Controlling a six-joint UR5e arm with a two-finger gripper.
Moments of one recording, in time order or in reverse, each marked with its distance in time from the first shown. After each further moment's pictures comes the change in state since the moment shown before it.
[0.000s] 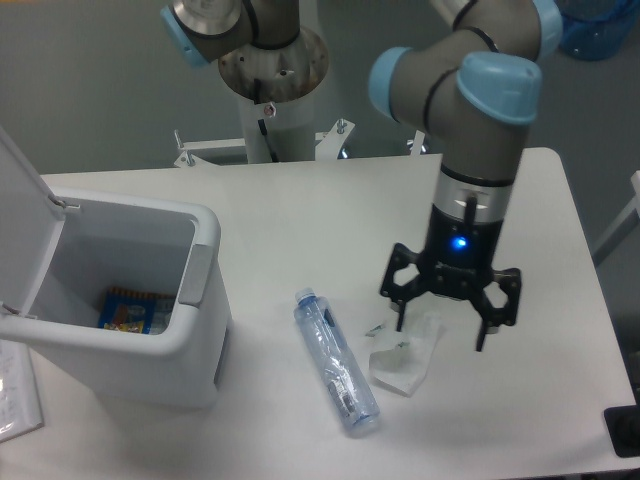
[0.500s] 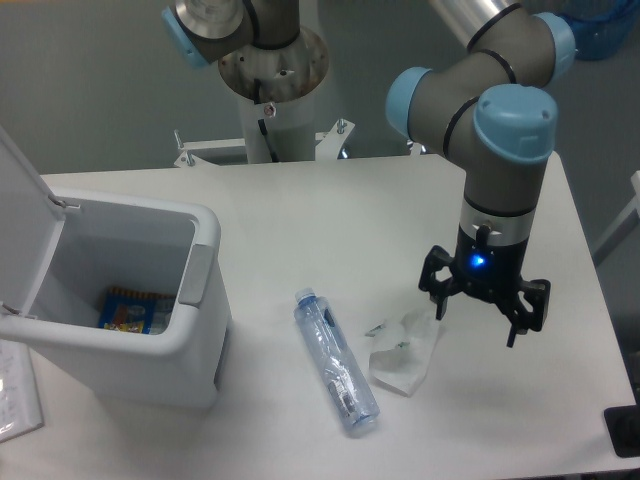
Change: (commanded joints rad) arm -0.031 -0.057 0.118 -0.233 0.295 0.289
